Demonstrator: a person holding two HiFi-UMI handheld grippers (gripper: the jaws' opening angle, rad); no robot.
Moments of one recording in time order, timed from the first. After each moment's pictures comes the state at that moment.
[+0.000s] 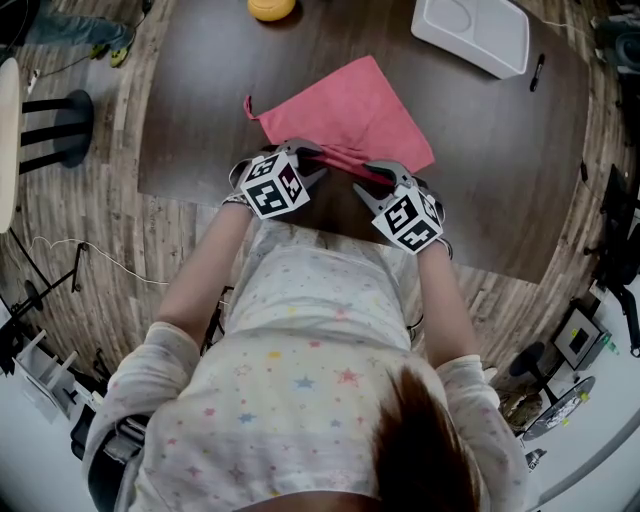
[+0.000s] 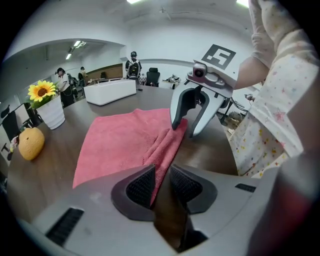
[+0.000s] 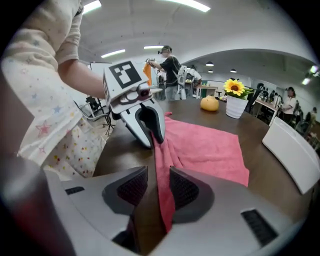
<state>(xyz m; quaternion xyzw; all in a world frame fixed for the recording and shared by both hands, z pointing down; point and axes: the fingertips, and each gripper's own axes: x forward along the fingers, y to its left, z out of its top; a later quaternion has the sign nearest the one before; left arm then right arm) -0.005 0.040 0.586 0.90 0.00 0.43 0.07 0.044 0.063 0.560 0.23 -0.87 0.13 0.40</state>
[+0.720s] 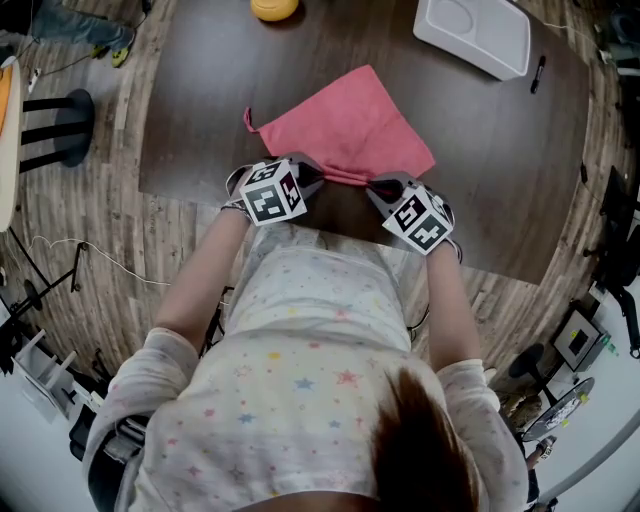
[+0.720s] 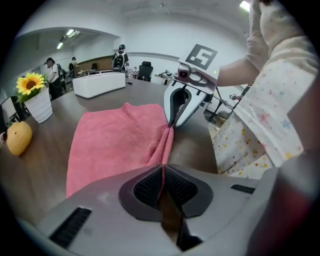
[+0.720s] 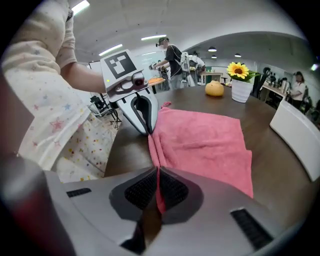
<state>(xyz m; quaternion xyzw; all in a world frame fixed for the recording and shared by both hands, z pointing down) -0.015 0.075 0.581 0.89 0.06 0.45 0.10 0.060 0.090 0.570 0.18 -0.86 0.20 0.44</state>
